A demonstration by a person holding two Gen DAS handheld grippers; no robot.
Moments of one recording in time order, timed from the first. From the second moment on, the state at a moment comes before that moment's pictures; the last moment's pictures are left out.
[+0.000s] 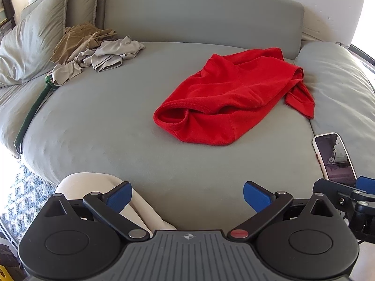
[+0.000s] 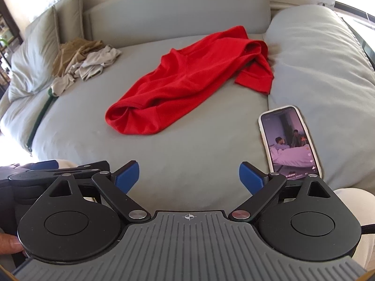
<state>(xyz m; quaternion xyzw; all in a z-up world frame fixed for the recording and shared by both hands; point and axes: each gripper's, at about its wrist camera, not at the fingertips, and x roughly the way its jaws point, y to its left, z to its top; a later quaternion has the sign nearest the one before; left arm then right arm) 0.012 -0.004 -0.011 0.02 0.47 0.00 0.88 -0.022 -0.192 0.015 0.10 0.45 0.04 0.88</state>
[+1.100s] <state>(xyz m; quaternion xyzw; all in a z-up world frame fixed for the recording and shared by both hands) 0.030 0.010 -0.019 0.05 0.45 0.01 0.89 -0.014 -0.200 0.003 0.15 0.44 0.04 0.88</state>
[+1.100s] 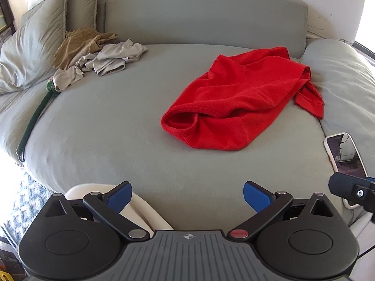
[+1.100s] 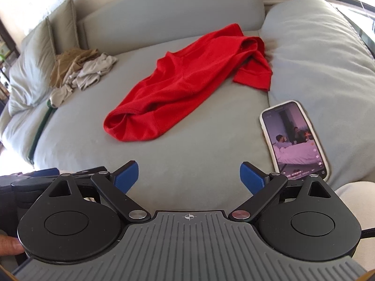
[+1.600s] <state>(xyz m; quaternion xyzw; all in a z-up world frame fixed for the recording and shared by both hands) 0.084 0.057 -0.029 0.05 0.41 -0.02 0.91 0.047 -0.182 -0.069 0.23 0.39 0.14 0.88</state>
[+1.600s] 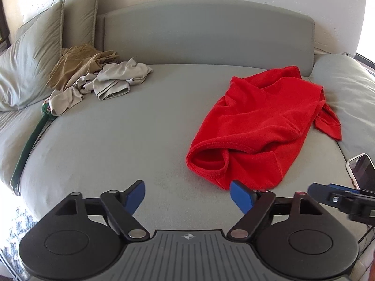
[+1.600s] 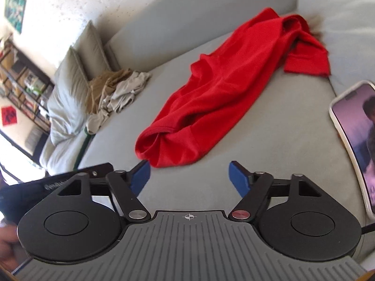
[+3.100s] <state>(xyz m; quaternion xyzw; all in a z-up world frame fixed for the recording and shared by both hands) 0.153 -0.113 -0.084 0.33 0.36 -0.25 0.83 0.052 -0.201 -0.117 0.17 0.40 0.10 0.89</state>
